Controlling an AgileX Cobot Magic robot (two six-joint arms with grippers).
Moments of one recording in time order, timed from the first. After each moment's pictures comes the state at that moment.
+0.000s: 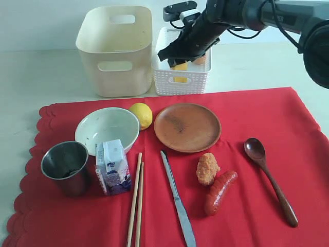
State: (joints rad) left arm 0.00 0.00 0.00 0.07 0.37 -0.17; right arm 0.35 2.45 -2.05 0.27 0.69 -0.31
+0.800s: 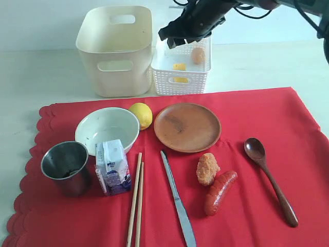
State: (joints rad) left arm 0.00 0.00 0.00 0.07 0.37 -0.17; right arm 0.35 2.34 -2.06 0.23 0.74 -0.26
